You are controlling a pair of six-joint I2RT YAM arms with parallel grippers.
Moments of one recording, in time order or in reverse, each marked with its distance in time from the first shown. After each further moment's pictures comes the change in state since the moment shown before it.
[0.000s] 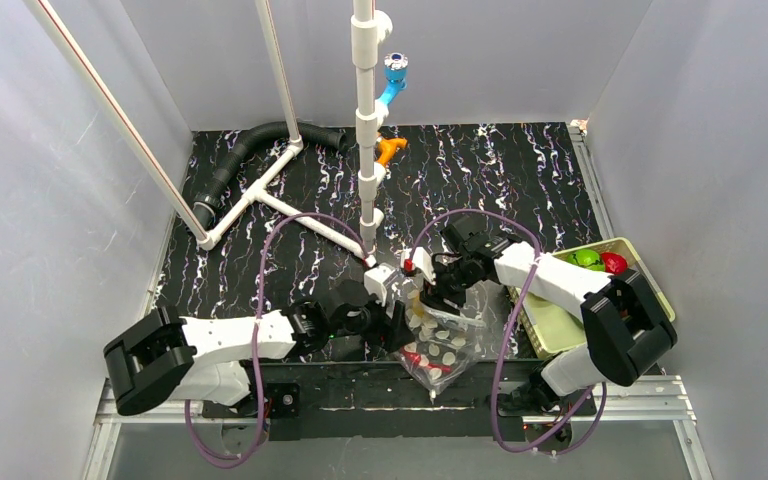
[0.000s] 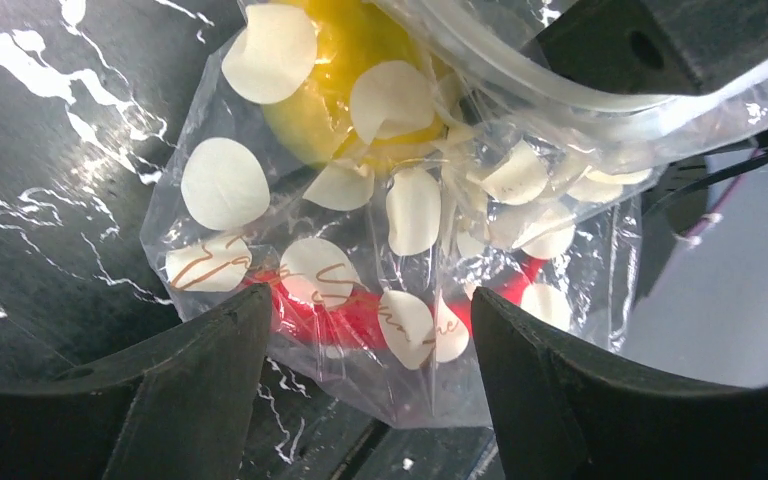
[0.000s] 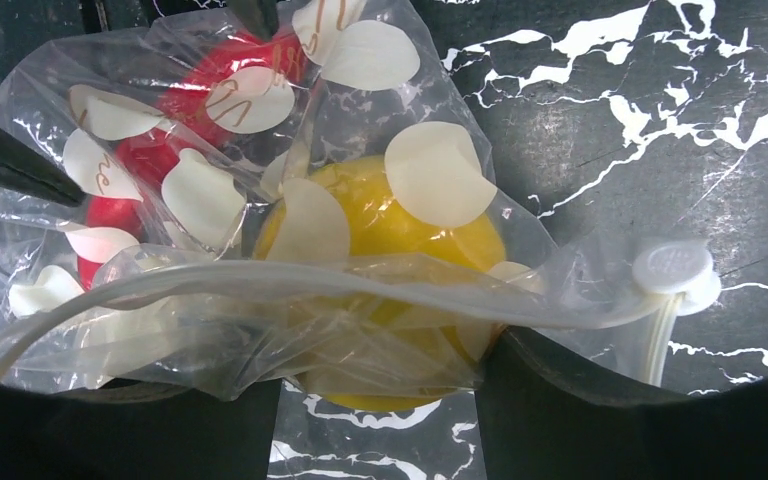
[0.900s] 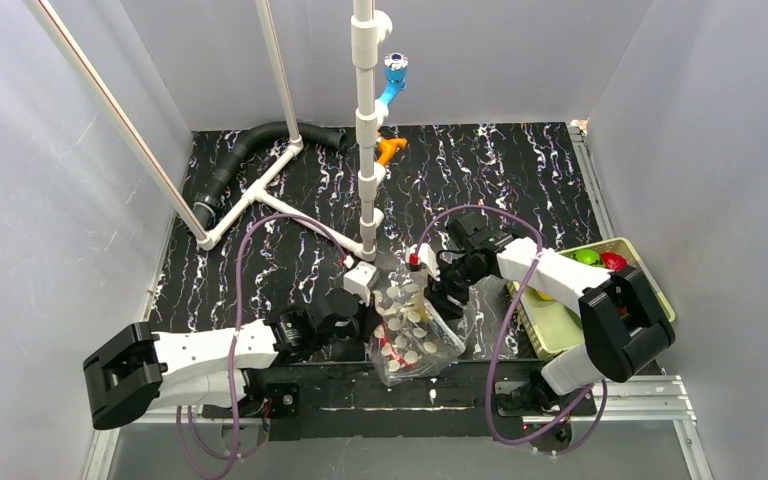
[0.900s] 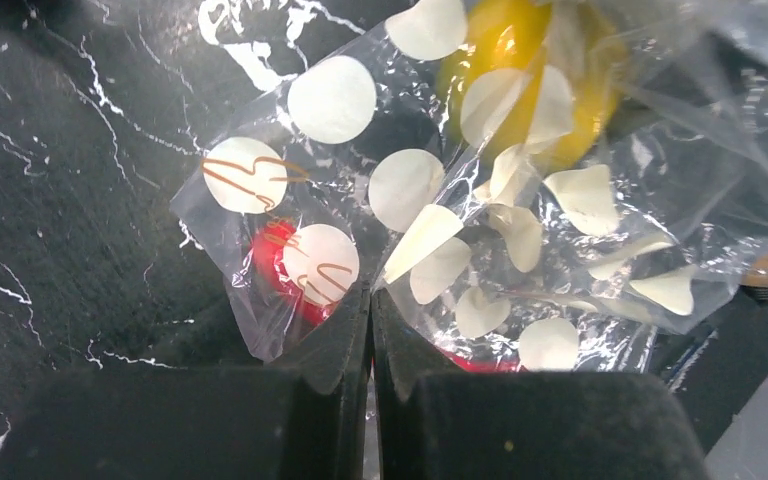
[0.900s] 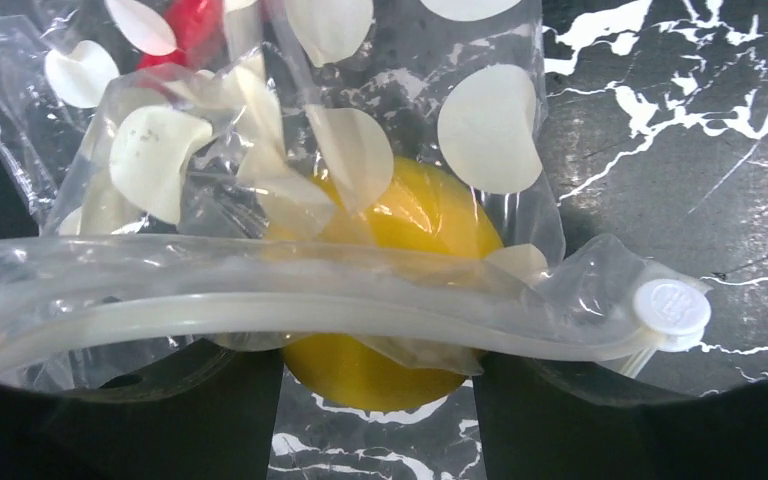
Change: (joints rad) left arm -0.052 -0.154 -0.038 -0.124 -0.323 0.070; right arm -0.056 0.019 0.014 -0.035 -0.070 -0.021
